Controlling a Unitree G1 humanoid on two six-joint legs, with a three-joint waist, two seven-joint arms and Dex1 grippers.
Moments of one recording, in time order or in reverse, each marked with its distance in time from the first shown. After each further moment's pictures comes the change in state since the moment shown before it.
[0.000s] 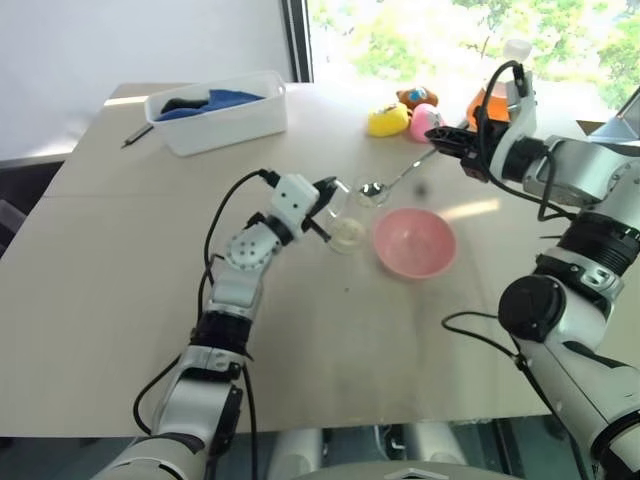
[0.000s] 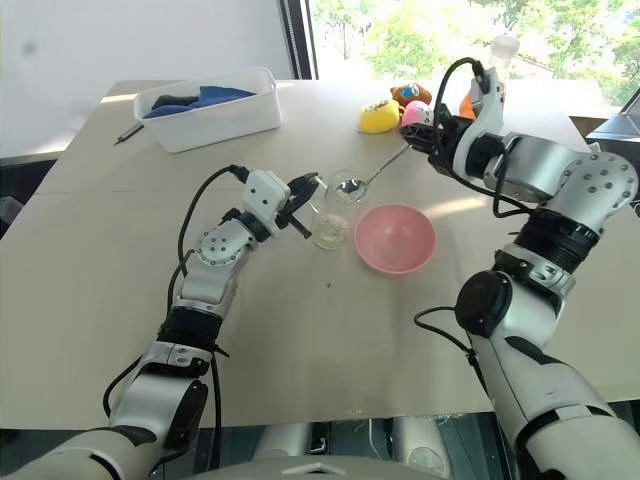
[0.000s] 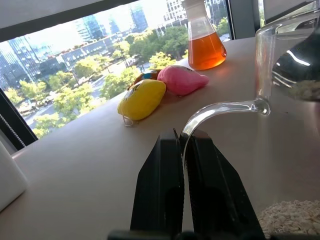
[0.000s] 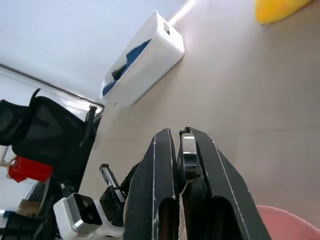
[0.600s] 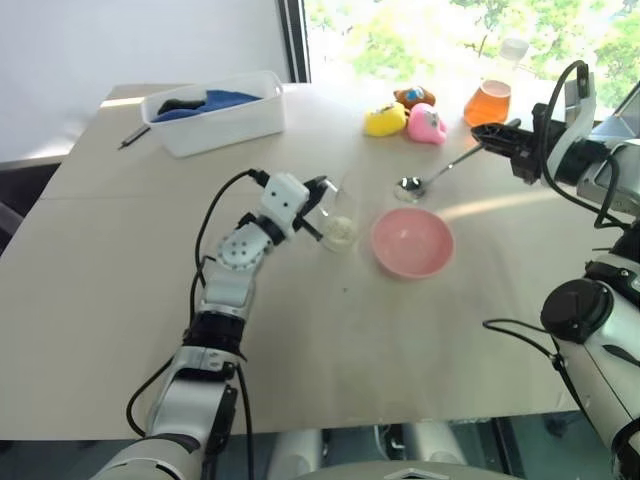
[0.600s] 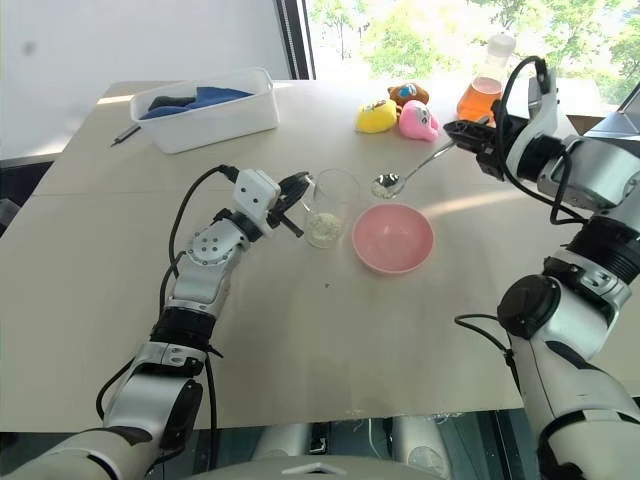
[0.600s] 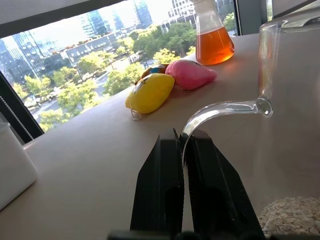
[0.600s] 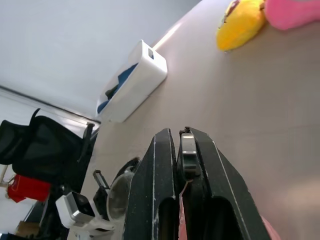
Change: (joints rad) left arm 0.004 0.026 0.022 0.016 -0.013 -0.002 -0.001; right arm 0.073 -0.188 -0.017 0.078 0.164 0.000 -0.038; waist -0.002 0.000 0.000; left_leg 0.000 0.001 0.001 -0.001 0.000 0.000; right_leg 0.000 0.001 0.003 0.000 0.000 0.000
